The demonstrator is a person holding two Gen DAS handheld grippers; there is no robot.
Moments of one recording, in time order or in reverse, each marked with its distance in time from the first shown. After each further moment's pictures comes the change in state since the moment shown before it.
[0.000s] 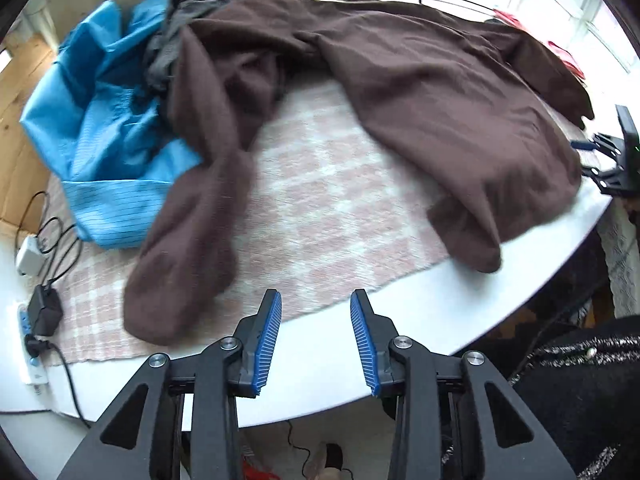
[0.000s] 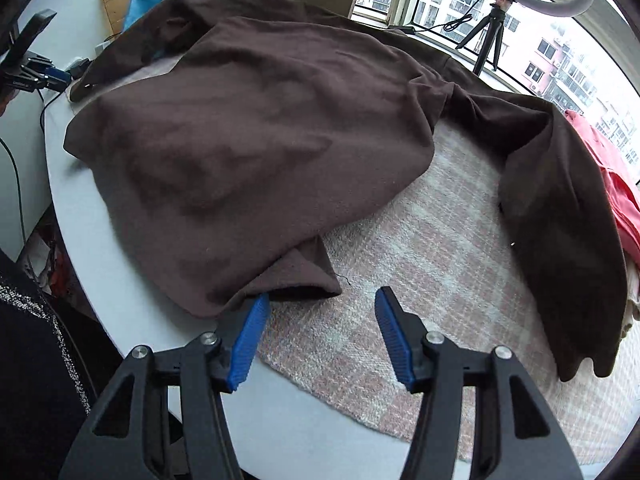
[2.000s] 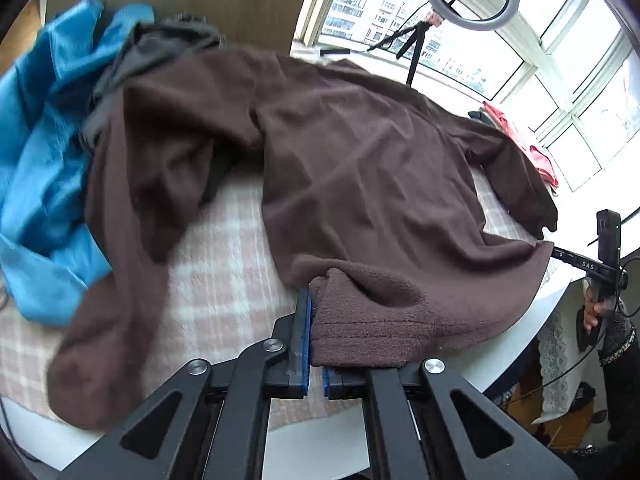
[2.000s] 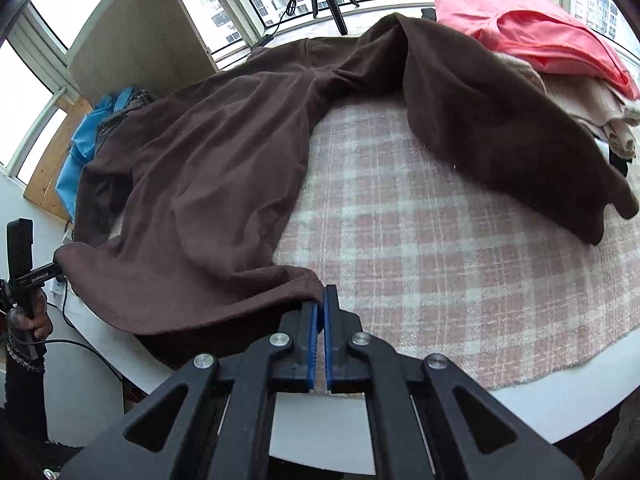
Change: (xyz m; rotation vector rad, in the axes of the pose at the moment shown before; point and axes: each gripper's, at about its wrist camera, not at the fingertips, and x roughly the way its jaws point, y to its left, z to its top) left arm -0.059 0.030 0.124 -0.194 -0.259 -0.091; right arm -0.061 -0.074 0.029 0.658 -0.086 0.086
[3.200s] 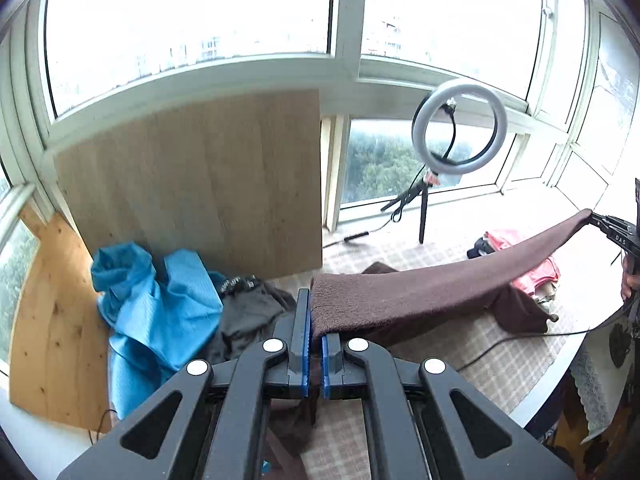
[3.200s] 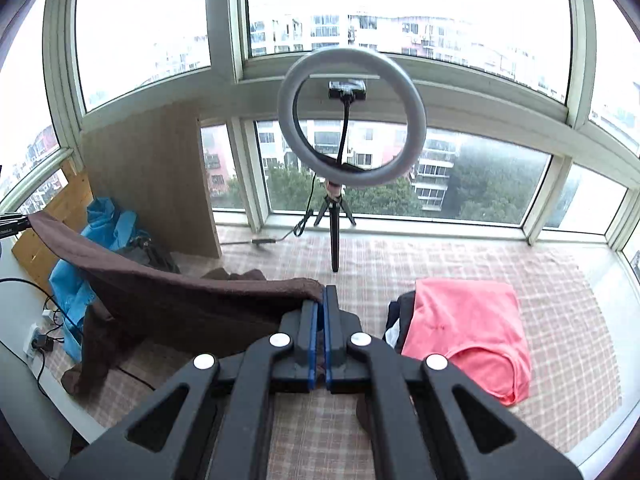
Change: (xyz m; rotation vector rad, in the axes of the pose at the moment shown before) left arm -0.161 -0.016 0.227 0.176 -0.272 0.101; right arm -0.164 0.089 0.213 -0.236 -0.362 -0.215
